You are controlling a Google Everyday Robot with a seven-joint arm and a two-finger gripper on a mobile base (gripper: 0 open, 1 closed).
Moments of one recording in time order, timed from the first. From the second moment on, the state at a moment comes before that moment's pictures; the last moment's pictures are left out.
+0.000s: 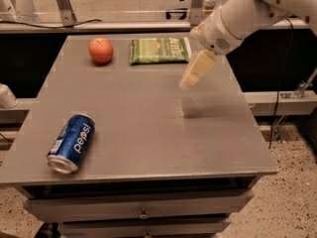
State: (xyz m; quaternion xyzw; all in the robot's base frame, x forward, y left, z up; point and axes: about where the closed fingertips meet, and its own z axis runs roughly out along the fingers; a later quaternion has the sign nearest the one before) arm 0.614 -0.087 0.919 -0.62 0.71 0.09 0.32
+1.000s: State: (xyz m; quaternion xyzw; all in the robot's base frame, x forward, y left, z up) arm 0.669 -0.039 0.915 -0.60 0.70 0.14 0.36
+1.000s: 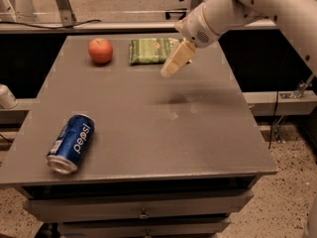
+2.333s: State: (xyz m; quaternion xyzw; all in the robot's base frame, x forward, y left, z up) arm 0.766 0.089 0.902 -0.56 0.66 0.24 0.44
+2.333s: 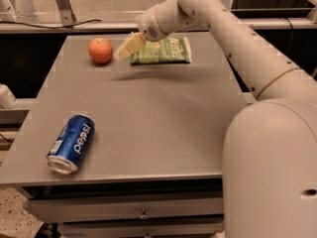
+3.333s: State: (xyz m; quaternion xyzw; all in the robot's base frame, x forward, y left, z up) arm 0.767 0.192 0.860 -0.56 0.65 0.31 0.41
